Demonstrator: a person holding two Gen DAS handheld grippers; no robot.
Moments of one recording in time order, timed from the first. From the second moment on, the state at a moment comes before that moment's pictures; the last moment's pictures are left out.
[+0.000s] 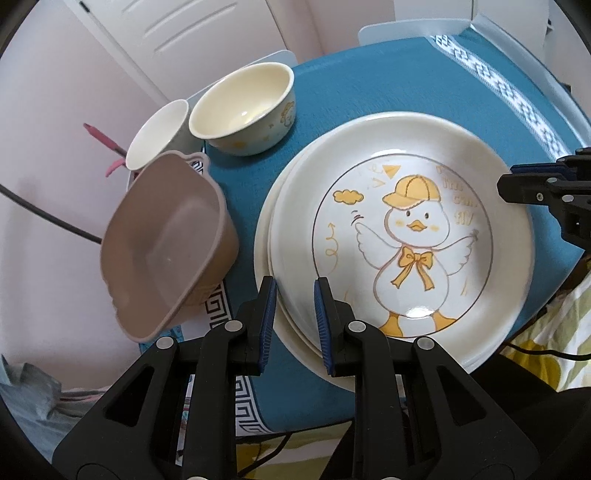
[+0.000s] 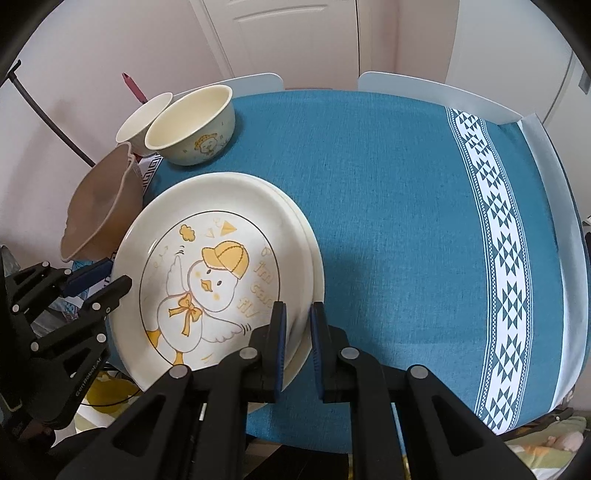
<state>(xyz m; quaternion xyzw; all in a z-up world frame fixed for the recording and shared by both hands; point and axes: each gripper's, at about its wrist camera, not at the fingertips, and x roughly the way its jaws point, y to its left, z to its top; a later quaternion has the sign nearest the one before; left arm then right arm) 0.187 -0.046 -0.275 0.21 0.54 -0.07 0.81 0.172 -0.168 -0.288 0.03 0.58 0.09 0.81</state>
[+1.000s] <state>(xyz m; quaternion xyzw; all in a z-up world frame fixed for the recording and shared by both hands) 0.216 0.187 -0.254 -0.18 0.54 0.00 0.82 0.267 -0.015 -0.247 0.00 0.55 0.25 0.79</state>
